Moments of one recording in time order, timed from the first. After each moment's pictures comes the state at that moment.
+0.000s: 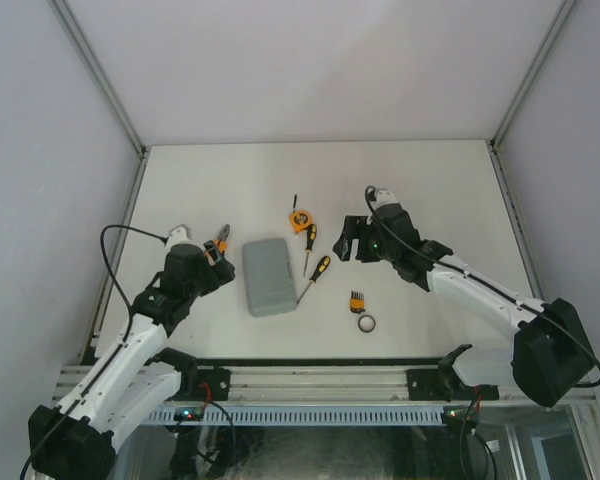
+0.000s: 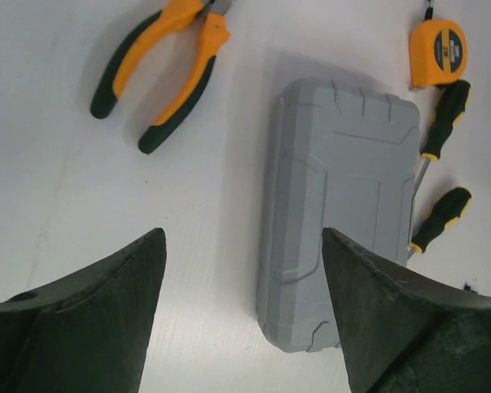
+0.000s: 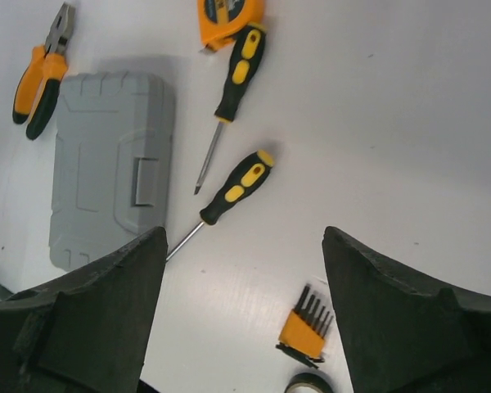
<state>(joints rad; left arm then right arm) -0.33 0.75 0.52 -0.47 -0.23 -0.70 0.59 1.25 0.82 -0.21 -0.01 0.51</state>
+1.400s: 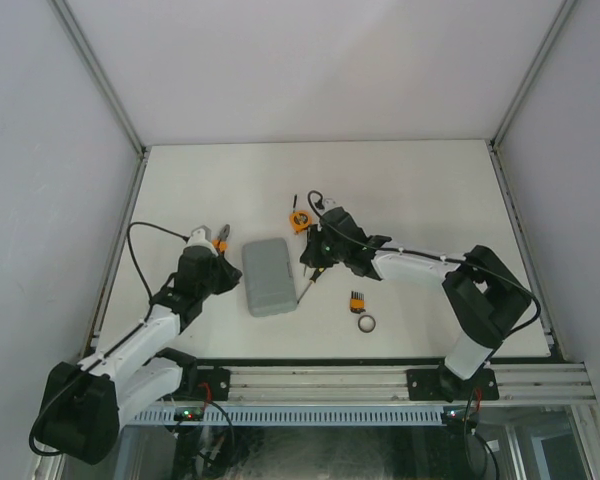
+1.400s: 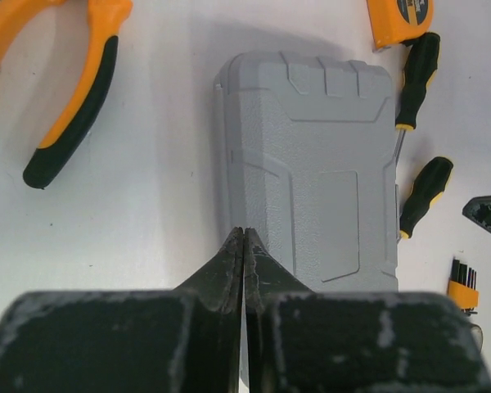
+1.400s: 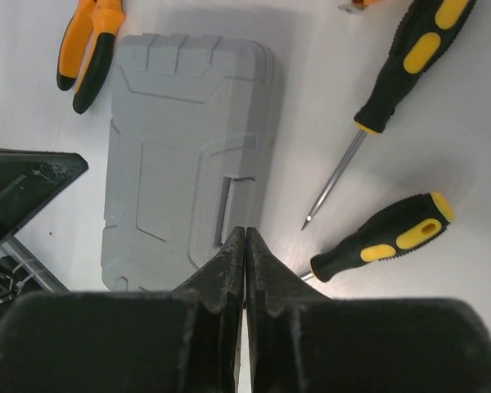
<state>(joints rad) -0.33 0.94 0.38 -0.07 -0.03 -0.66 0.77 1.67 0.98 -0.01 -0.09 0.65</state>
